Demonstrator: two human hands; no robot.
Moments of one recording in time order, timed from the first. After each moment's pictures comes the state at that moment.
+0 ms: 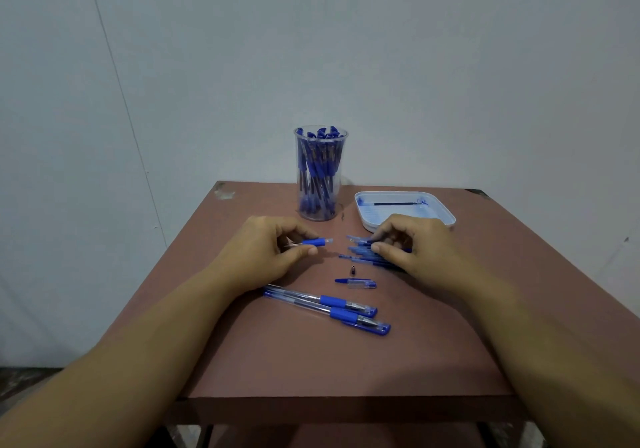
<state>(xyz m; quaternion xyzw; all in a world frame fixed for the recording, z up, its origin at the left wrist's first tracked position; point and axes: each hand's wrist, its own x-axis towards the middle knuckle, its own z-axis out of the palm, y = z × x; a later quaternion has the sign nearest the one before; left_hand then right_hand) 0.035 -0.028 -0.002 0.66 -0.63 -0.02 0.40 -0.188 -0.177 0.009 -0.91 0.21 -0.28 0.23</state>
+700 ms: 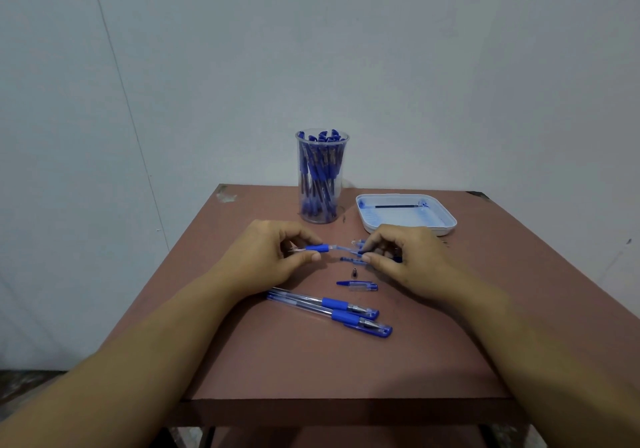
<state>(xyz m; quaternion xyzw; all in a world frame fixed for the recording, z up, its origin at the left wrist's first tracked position) 0.036 -0.027 -0.005 0.66 -0.64 -0.01 0.39 -0.180 -0.166 0.005 -0.92 0.19 -0.26 0.23</state>
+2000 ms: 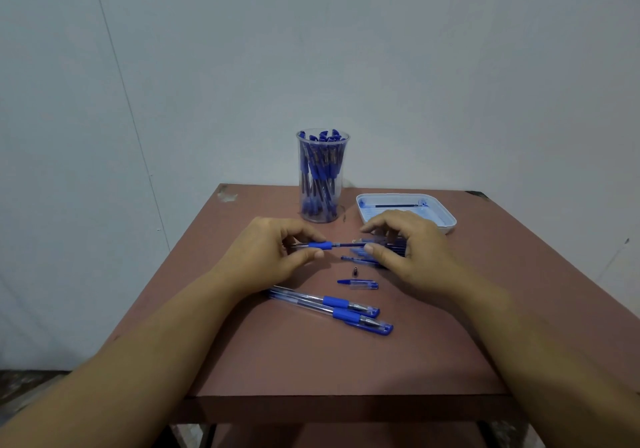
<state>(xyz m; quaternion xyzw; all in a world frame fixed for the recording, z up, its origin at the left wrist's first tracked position) 0.036 -0.028 -0.005 0.64 -0.66 0.00 0.41 -0.182 -0.166 0.007 -0.92 0.17 -0.31 0.17</state>
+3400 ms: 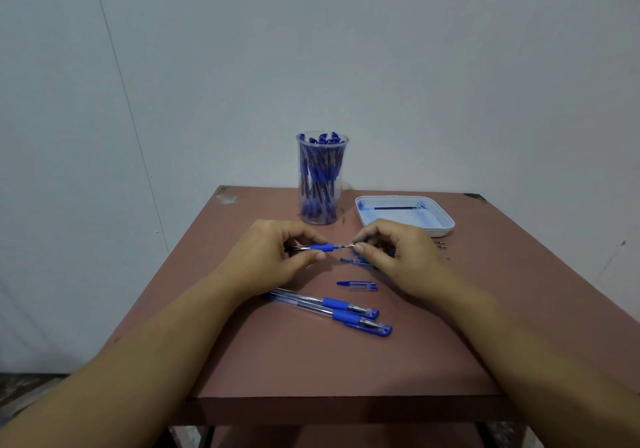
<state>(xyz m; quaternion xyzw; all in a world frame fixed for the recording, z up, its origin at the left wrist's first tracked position) 0.033 -0.027 -0.006 0.63 -0.65 -0.02 0.42 -0.170 -0.154 0.004 -0.89 0.19 -0.31 0.29</state>
